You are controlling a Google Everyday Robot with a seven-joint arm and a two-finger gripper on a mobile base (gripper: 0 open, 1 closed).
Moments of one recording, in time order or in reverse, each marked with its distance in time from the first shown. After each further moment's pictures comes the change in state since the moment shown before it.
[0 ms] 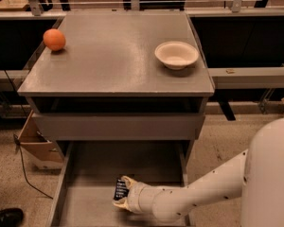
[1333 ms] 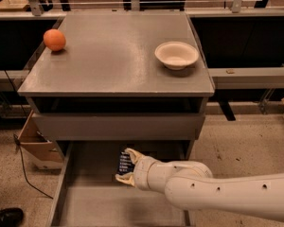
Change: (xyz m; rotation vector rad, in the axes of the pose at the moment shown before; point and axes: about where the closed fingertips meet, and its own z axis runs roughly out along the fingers) arm -0.096 -0.070 -0.104 0.124 -0.056 -0.117
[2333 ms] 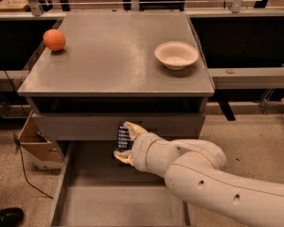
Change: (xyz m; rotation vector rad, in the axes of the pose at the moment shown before) arm -0.086 -0.059 -0.067 0.138 0.028 -0.145
